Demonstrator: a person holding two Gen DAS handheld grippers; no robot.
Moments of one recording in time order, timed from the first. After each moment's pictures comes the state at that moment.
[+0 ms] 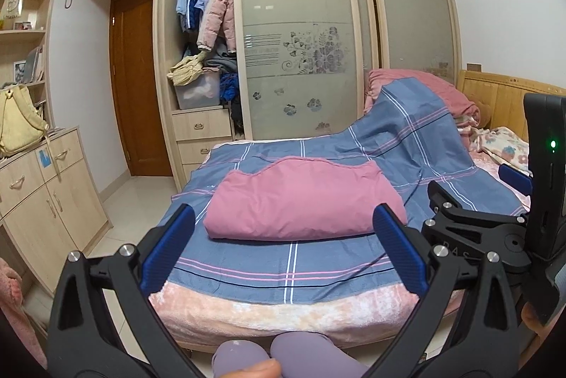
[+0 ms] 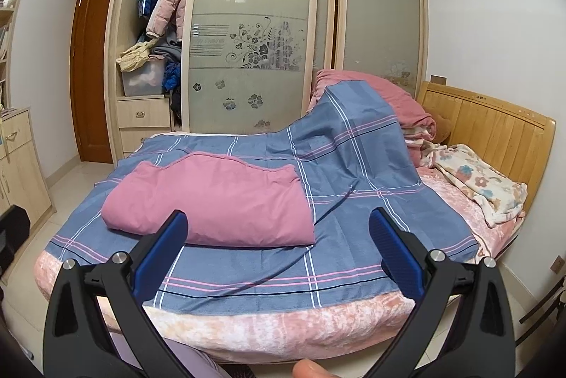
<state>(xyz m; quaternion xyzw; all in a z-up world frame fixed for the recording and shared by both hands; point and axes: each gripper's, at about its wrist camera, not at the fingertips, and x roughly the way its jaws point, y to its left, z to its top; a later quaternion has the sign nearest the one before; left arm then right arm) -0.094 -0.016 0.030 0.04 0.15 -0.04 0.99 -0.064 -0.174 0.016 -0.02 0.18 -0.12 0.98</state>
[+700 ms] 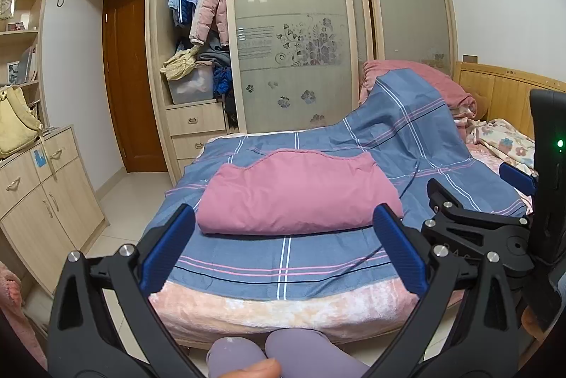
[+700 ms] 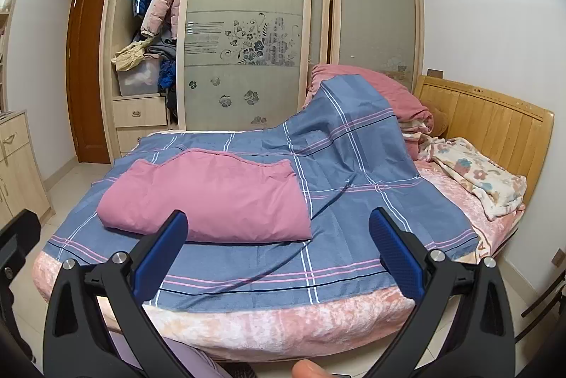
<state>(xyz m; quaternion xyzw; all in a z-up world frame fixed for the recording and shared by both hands) -0.083 -0.022 0.024 0.04 0.17 -0.05 0.98 -0.064 -0.180 0.011 -0.01 0.19 -0.12 0.98</state>
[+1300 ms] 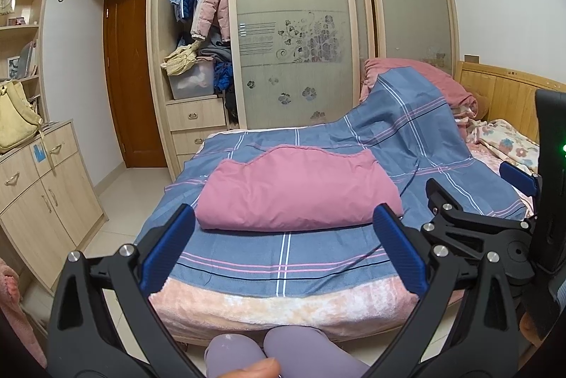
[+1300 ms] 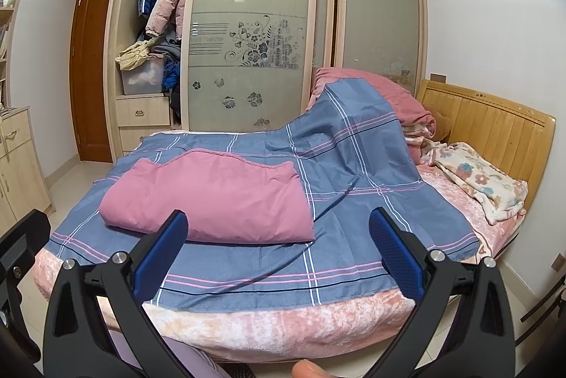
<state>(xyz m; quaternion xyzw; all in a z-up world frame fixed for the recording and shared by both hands) -0.080 -0.017 0.021 0.04 0.17 -0.05 0.98 -0.065 -0.180 0.008 -0.02 0.18 -0.11 0.98</state>
